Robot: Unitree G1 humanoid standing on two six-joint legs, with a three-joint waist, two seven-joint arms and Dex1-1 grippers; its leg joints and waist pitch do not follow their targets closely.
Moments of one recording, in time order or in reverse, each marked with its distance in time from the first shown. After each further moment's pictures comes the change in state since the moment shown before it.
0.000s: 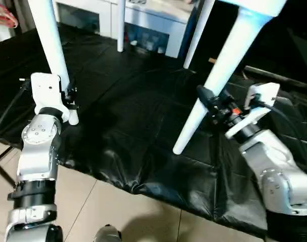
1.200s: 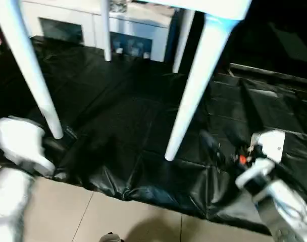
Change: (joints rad) left arm 0.654 -0.022 -0.045 -0.701 -0.144 0.117 -0.096; right arm 0.490 -0.055 0.050 -0.314 -0.112 0.020 -0.108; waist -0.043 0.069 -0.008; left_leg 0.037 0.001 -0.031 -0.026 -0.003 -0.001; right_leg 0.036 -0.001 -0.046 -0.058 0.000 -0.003
